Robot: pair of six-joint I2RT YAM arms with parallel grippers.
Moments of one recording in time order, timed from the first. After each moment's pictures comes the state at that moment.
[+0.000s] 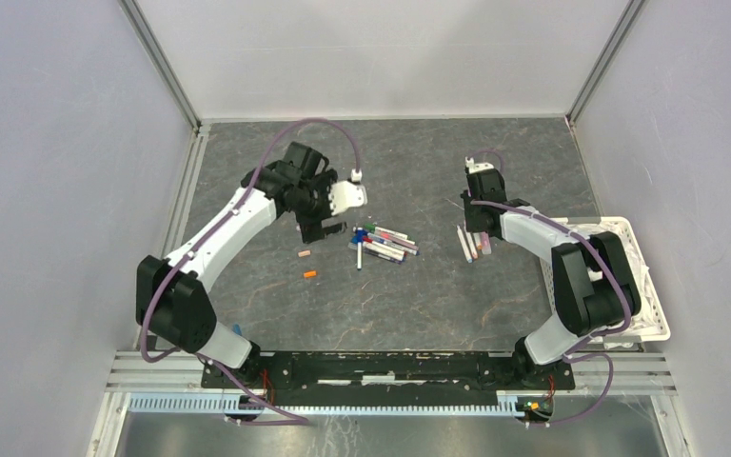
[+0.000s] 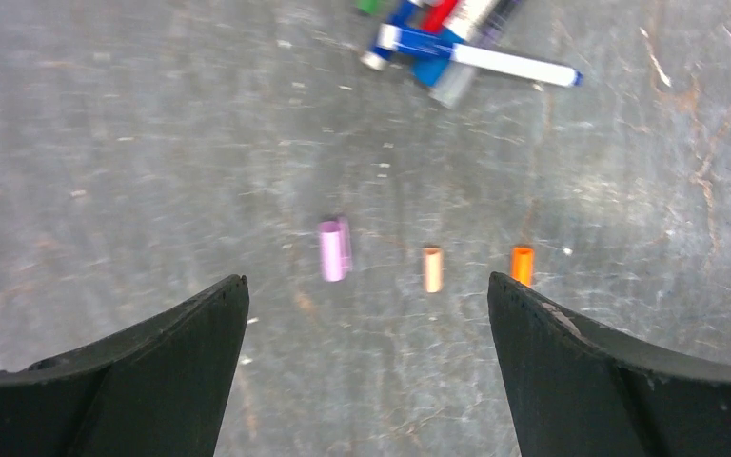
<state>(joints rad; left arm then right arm) -0.46 1.51 1.31 -0.86 0.23 0.93 0.29 1.60 0.90 -0.23 0.24 0.12</state>
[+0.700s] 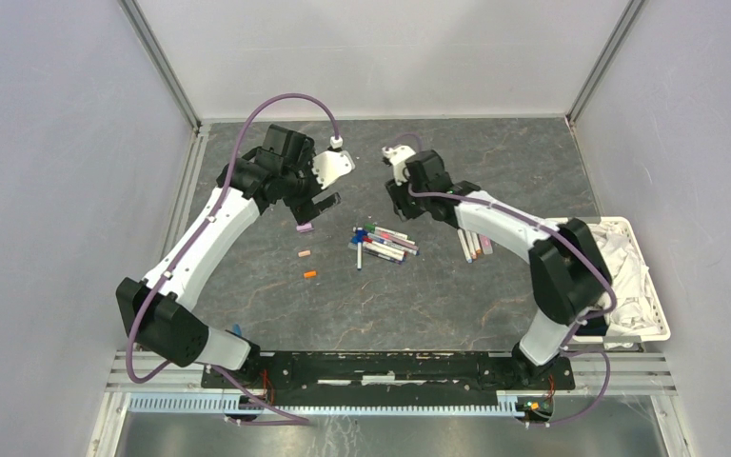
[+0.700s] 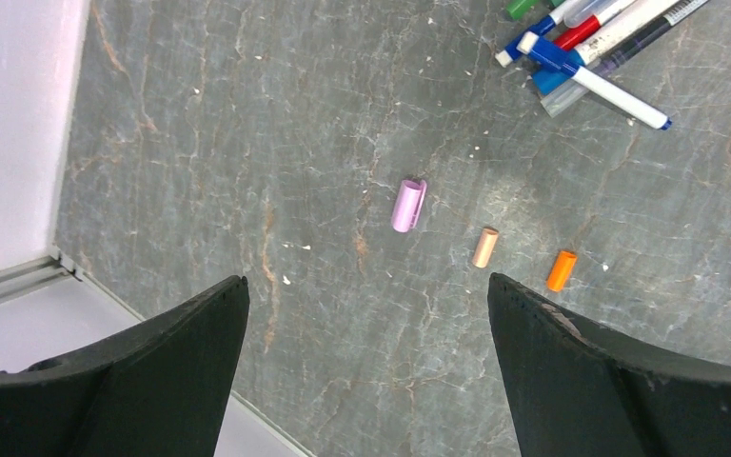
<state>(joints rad) -0.44 1.43 1.43 -0.88 0.06 0.72 0.58 1.69 1.18 -0.24 0.02 -0.01</state>
